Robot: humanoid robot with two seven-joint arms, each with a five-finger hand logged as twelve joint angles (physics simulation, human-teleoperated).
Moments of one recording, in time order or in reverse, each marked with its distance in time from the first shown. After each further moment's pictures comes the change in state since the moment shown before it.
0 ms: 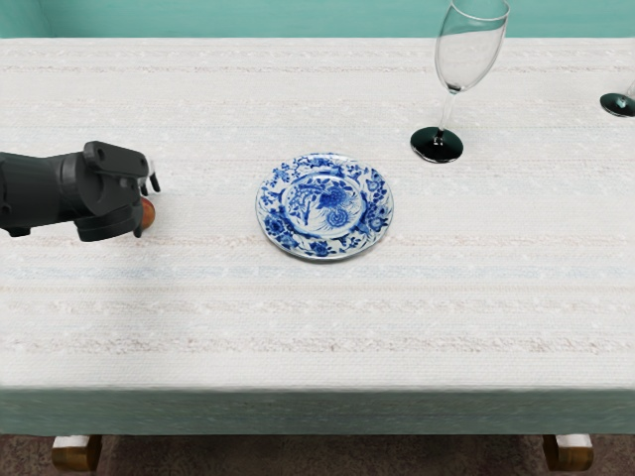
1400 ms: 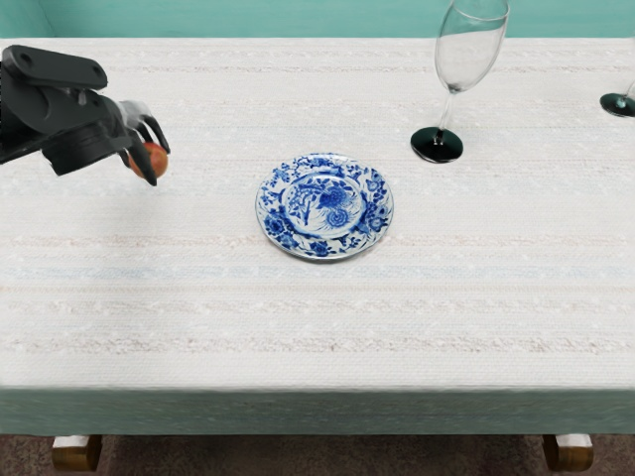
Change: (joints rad) left arm -0.165 0.153 -0.184 -0.039 -0.055 -0.114 0.004; right arm 0.000 0.000 0.000 0.000 0.000 0.000 0.000
